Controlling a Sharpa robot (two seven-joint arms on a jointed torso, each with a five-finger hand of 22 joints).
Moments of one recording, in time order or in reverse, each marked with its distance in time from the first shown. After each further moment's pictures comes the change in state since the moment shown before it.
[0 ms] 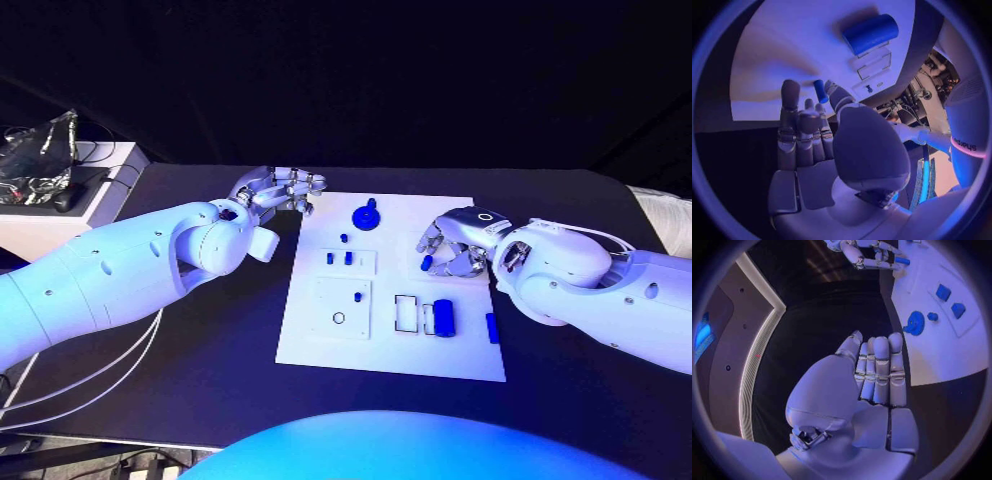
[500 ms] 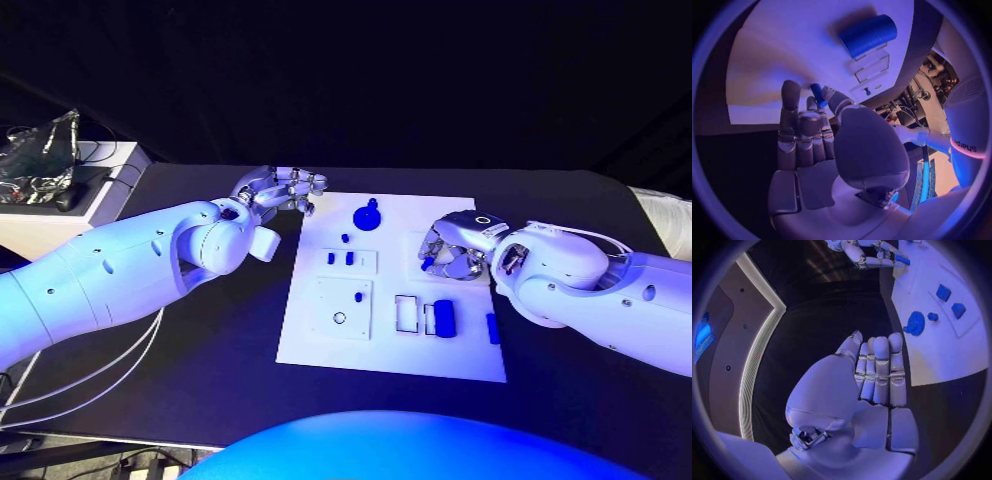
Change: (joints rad) left arm 0.000 -0.002 0.000 0.000 0.000 0.002 0.000; left_hand 0.000 0.000 0.000 0.000 0.000 0.000 0.000 0.000 0.000 0.000 0.000 0.000 0.000 0.000 0.000 0.000 0.000 0.000 0.000 0.000 -0.004 0.000; right arm -0.004 0.009 -0.001 -0.004 0.000 0.018 0.004; right_hand -0.025 0.043 0.135 -0.013 -0.038 0.088 0.022 0.000 0.000 0.086 -0.021 0.000 -0.001 0.007 -0.007 0.010 0.019 0.000 0.004 -0.015 0.000 0.027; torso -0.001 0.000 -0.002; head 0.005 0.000
